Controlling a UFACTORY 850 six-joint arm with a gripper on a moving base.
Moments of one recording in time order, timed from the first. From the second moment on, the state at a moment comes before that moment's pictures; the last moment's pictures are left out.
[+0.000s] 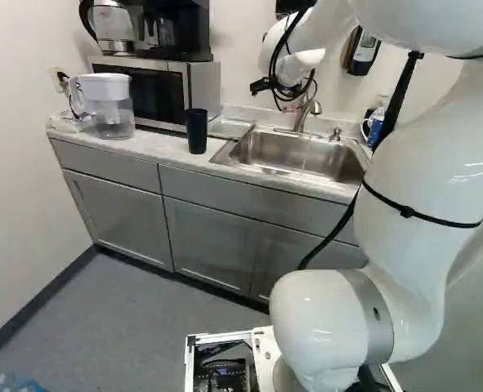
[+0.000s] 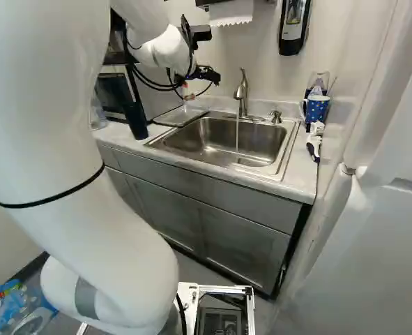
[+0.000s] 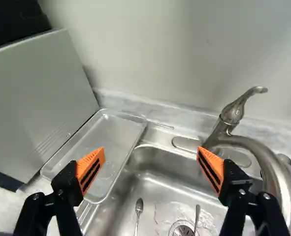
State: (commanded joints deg) arm -4.4 -3.2 -65.6 0.0 0.5 0.0
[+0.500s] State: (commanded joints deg) arm -5.1 4.3 -58.0 0.0 -9.1 0.0
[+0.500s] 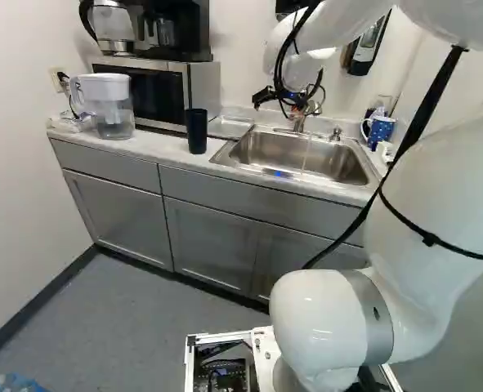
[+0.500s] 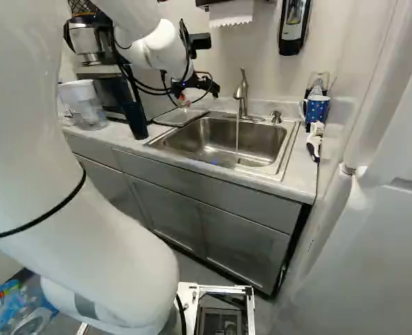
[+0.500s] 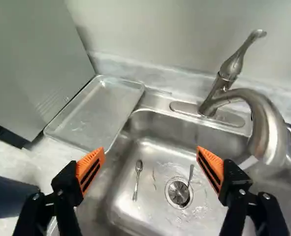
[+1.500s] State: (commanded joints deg) arm -13.1 14.1 -49.1 0.0 -26.0 0.0
